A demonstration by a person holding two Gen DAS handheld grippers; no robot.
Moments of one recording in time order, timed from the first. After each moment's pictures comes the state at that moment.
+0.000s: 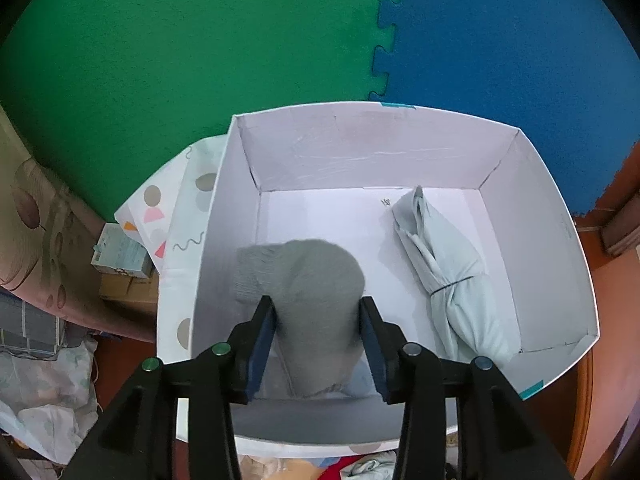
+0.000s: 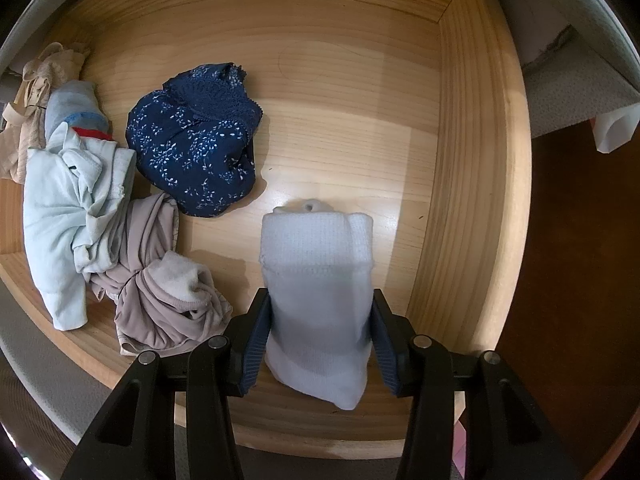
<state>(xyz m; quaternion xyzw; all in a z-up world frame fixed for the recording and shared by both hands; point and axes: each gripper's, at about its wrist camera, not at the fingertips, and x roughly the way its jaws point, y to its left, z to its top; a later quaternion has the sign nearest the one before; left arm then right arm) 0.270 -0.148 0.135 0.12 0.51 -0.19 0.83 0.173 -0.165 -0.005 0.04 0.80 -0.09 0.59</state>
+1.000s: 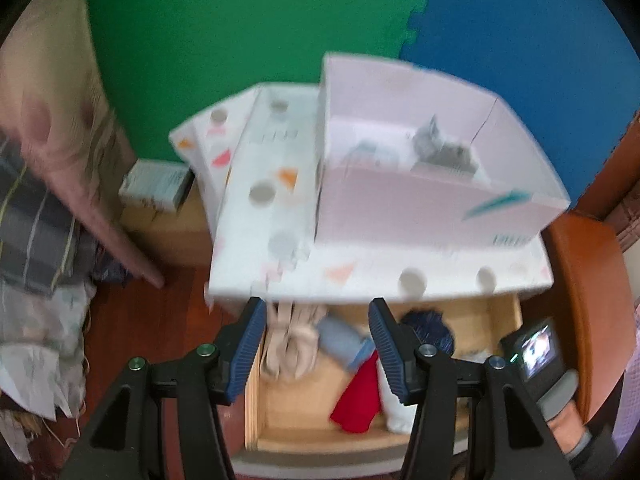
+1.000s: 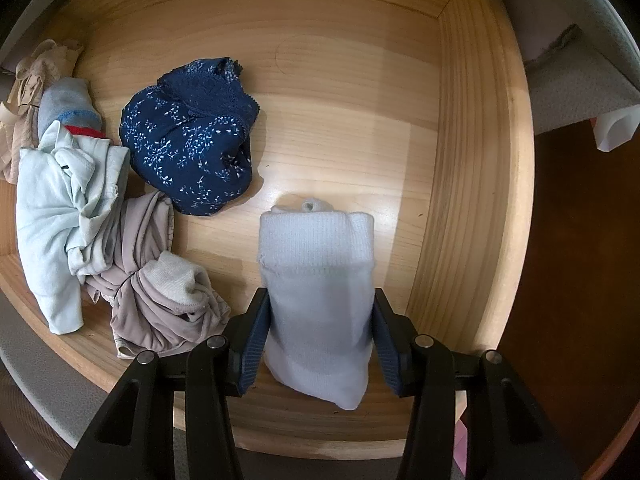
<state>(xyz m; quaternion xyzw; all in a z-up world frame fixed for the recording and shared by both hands) 0.140 -0.007 0.126 0.07 0.51 -0.17 0.84 0.179 -0.170 -0.007 0.04 0.80 -0.10 0.58</state>
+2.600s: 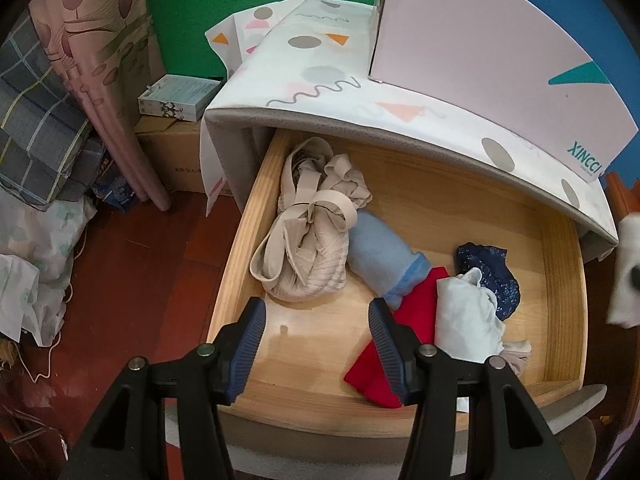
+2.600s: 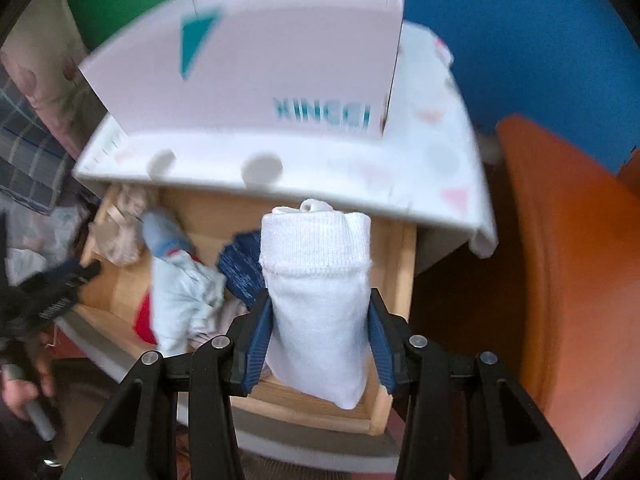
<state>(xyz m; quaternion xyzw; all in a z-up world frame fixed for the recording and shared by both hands) 0.096 0.012 0.001 0.03 0.55 -0.10 0.83 0.210 -0.180 0.181 0.05 0.64 -0.09 0.76</state>
